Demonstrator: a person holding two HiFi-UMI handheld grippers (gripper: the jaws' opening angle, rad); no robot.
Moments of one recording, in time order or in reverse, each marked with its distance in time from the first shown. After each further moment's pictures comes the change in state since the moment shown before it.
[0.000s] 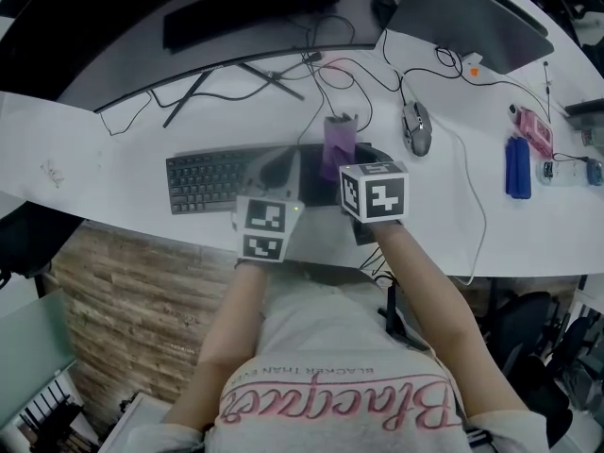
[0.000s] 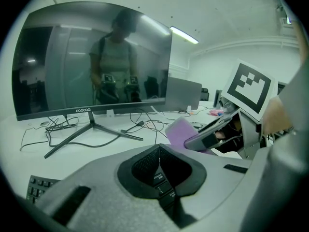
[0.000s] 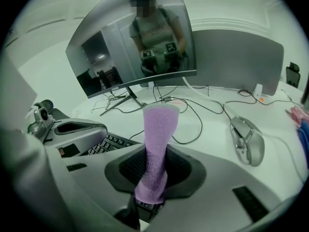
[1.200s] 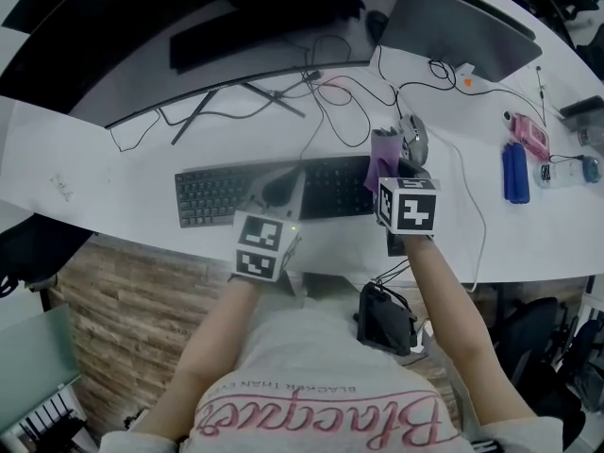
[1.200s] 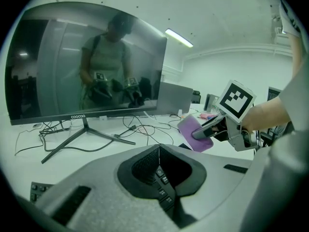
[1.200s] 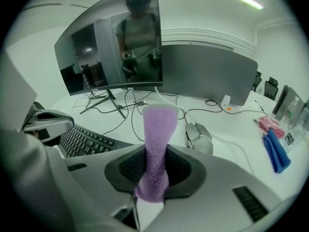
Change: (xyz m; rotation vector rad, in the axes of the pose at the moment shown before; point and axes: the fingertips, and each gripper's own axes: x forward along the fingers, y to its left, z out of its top) left arm -0.025 -0.017 0.017 0.006 -0.012 -0.105; right arm -0.056 -0.073 -0.001 -0.013 -0.022 -0.236
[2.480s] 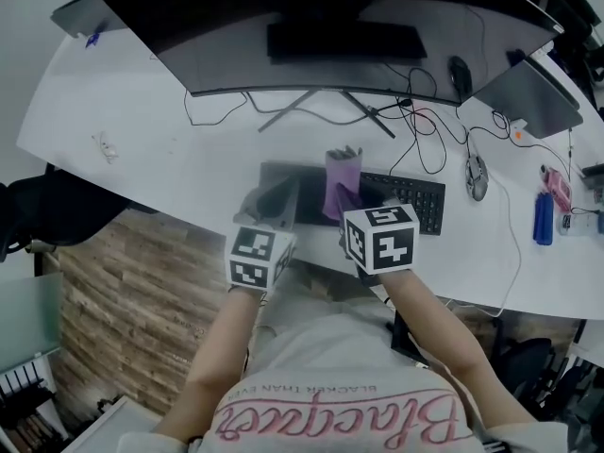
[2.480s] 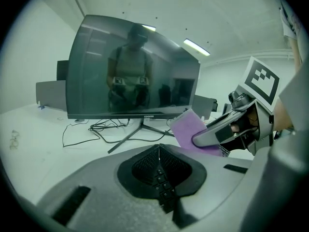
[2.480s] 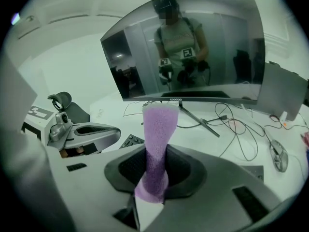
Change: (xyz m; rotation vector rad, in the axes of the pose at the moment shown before) left arm -0.146 0.161 -0.046 -0.108 -0.071 0.179; right arm -0.017 0.301 0.045 -0.134 -0.047 0.343
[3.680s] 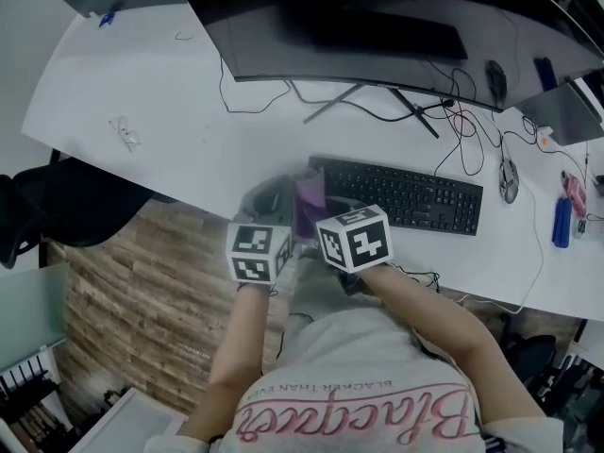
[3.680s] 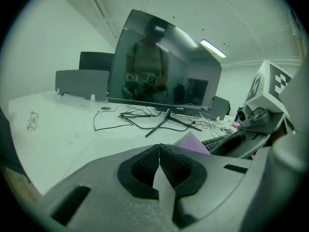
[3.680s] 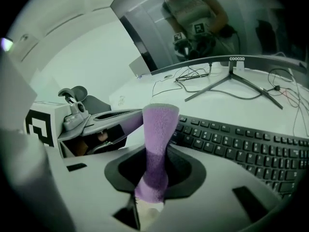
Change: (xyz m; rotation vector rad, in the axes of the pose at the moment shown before) left arm -0.041 0.112 -0.052 -0.132 0.024 0.103; right arm 0.091 0.154 -0.045 0.040 0.198 0.250
